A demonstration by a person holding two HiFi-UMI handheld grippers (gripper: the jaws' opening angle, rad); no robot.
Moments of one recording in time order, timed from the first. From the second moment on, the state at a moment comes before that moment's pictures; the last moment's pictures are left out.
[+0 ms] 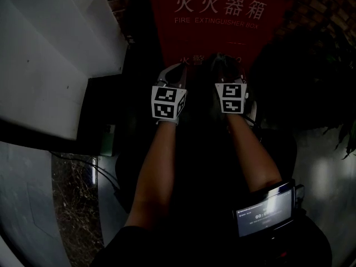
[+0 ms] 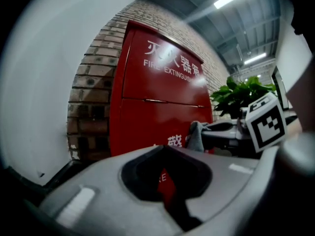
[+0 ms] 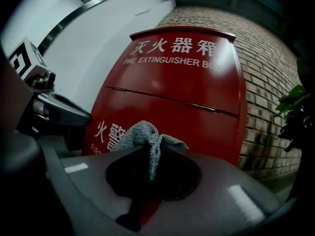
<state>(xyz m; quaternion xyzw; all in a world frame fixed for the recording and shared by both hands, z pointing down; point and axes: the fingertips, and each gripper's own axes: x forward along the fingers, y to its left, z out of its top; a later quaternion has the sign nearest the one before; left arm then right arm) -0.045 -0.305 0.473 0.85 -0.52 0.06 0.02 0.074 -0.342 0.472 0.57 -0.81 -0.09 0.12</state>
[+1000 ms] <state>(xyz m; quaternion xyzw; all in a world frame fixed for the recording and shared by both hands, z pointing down) -0.055 -0.290 0.437 0.86 -0.50 0.08 -0.03 0.079 -0.322 0.472 0.59 -0.80 -0.05 0.07</state>
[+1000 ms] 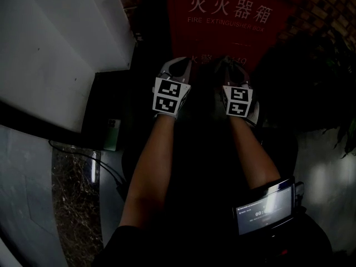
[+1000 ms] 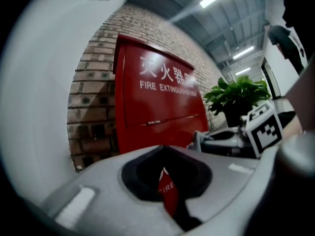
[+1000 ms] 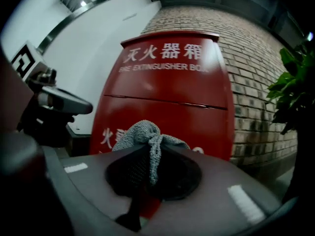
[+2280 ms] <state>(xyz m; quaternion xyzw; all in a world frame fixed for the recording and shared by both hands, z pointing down) -0.053 -0.312 0.541 0.86 -0.49 0.18 -0.02 0.031 -0.342 0.561 0.56 -0.82 0.02 0.14</state>
